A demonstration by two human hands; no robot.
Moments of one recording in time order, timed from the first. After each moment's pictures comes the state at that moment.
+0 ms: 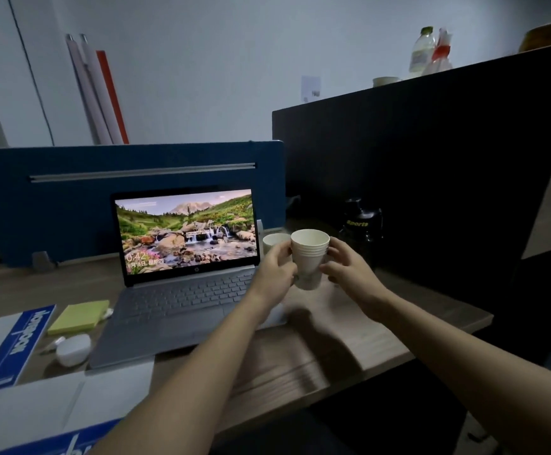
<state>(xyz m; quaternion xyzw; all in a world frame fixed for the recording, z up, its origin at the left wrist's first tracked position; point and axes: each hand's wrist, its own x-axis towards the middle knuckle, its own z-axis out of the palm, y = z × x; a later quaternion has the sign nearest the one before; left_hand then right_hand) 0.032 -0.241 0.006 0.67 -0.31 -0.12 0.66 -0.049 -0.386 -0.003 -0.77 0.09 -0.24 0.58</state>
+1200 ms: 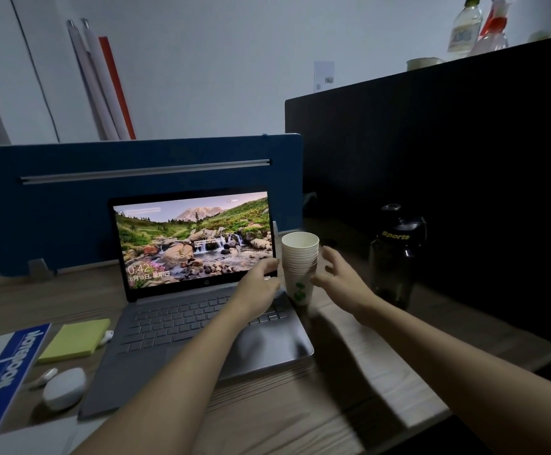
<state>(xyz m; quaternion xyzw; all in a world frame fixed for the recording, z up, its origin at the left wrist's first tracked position) 0.143 -0.226 -0.020 0.80 -0.29 -0.10 0.51 0.046 -0.384 -0.017 -0.82 0.13 -0.21 0.51</state>
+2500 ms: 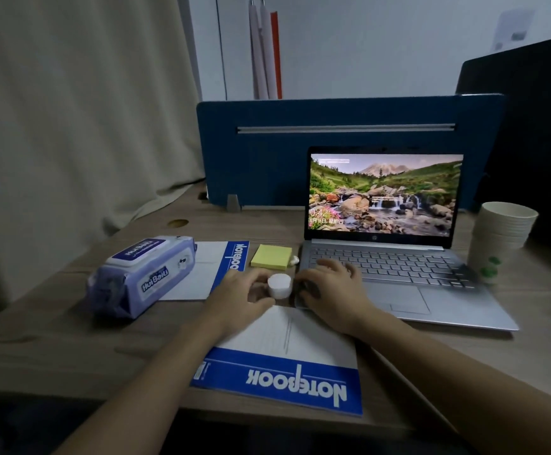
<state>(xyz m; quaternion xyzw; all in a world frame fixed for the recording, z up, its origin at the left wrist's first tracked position) 0.125 0.124 -0.083 0.92 -0.20 0.06 0.32 0.105 -0.098 -0.076 -0.96 -0.16 -0.18 0.15</state>
